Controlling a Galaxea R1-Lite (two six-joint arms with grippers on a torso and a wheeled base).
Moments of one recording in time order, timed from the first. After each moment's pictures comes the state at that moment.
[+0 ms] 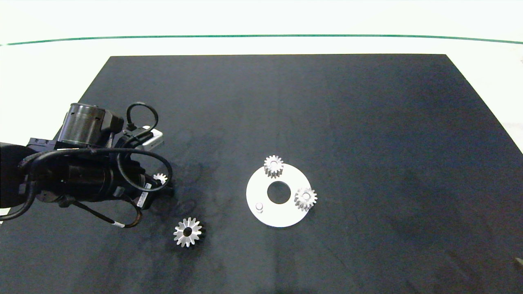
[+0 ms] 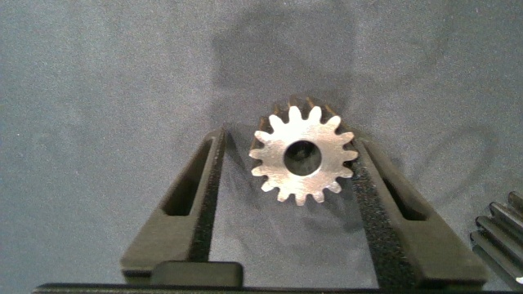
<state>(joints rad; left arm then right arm) -0.19 1.61 -0.98 0.12 0.03 0.34 0.36 0.68 -0.65 0.24 0.05 -0.06</state>
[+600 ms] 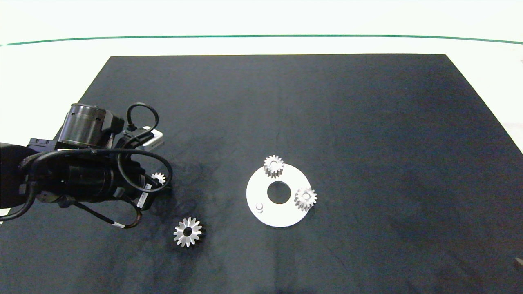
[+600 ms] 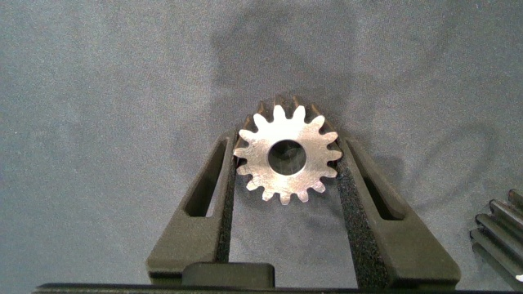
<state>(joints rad) -0.19 1.61 -0.98 0.12 0.03 0.34 0.36 0.68 -0.65 0.24 0.05 -0.06</state>
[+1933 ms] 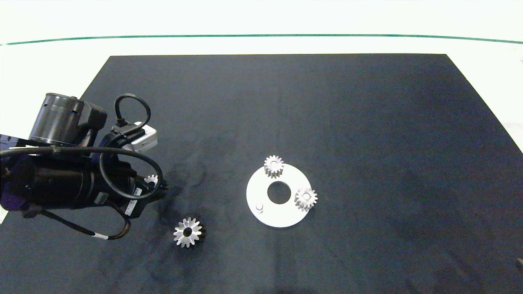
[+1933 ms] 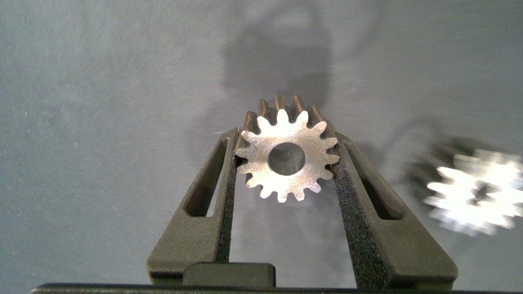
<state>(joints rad) -0.26 1.47 -0.98 0.24 0.02 0.32 0.36 0.68 -0.65 0.24 0.05 -0.07</state>
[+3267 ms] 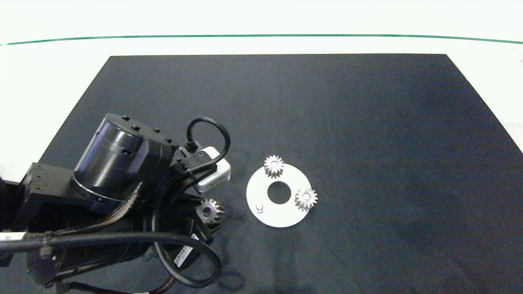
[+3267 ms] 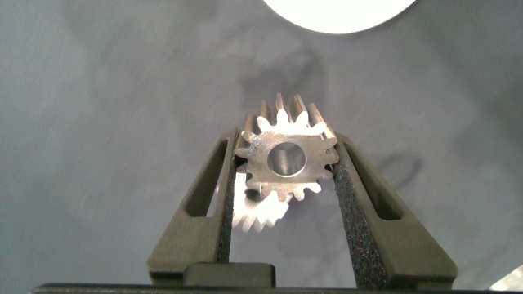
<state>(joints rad) -0.79 1.46 -0.98 0.24 0.26 0.26 0.36 0.62 -0.65 0.28 0.06 -0.06</state>
